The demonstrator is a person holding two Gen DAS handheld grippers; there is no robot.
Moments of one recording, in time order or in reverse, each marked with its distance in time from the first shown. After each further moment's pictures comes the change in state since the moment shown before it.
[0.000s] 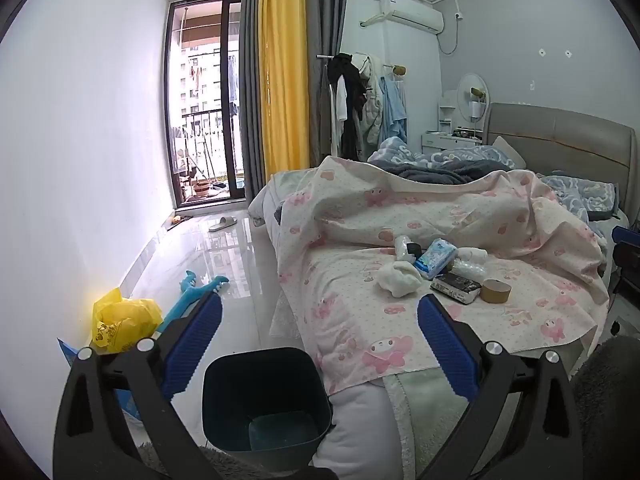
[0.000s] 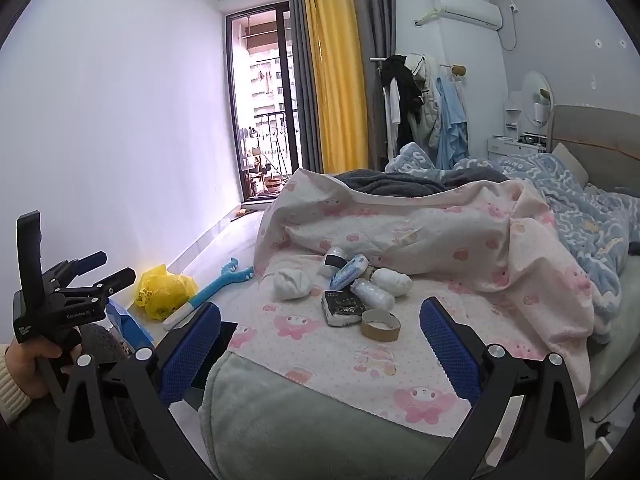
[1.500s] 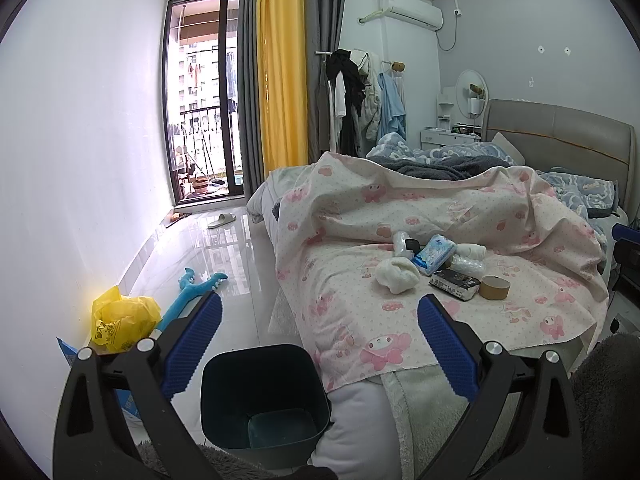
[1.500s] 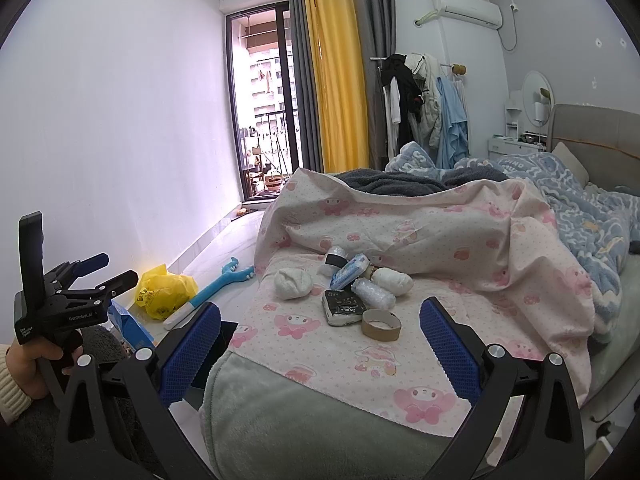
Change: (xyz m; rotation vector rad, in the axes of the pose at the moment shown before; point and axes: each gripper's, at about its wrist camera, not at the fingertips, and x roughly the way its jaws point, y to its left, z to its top) left arm -0.001 0.001 0.000 0.000 0.005 0.000; right arm 0.000 0.002 0.000 -0.004 0.006 -0.001
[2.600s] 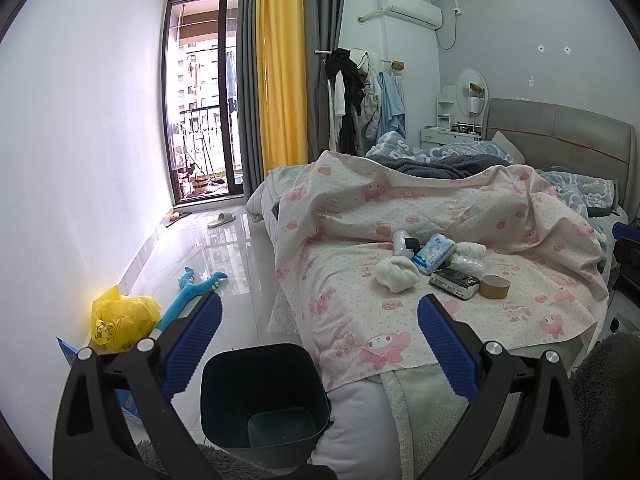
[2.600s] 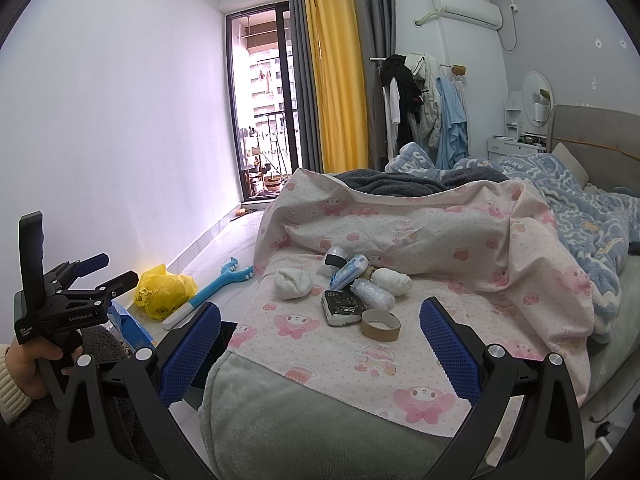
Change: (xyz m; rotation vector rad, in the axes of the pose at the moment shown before) left arm -0.002 -0.003 -0.004 0.002 0.005 0.000; right arm 0.000 -0.001 0.000 0.005 -0.001 0.002
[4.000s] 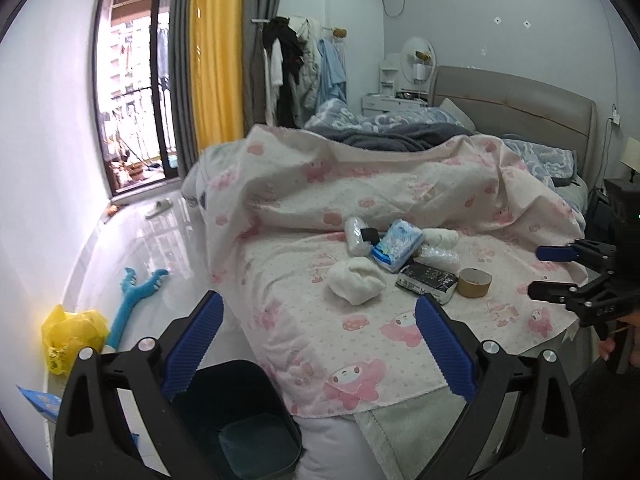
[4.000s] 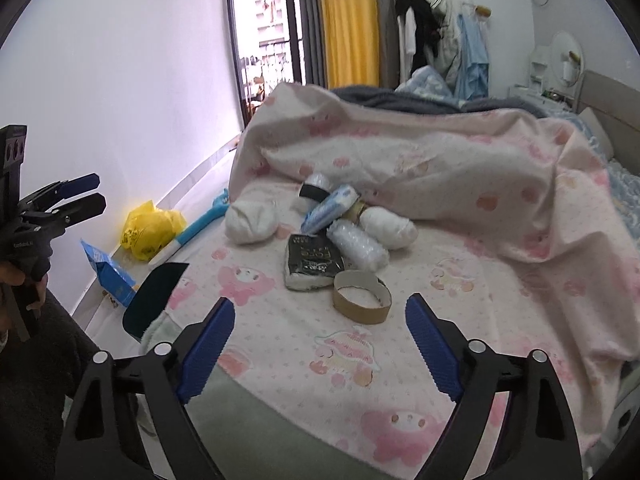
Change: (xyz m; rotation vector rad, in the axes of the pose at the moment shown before) left arm 0.102 -0.015 0.027 0.085 0.137 -0.241; right arm 0.122 -0.052 -0.019 -0.039 0.284 0.034
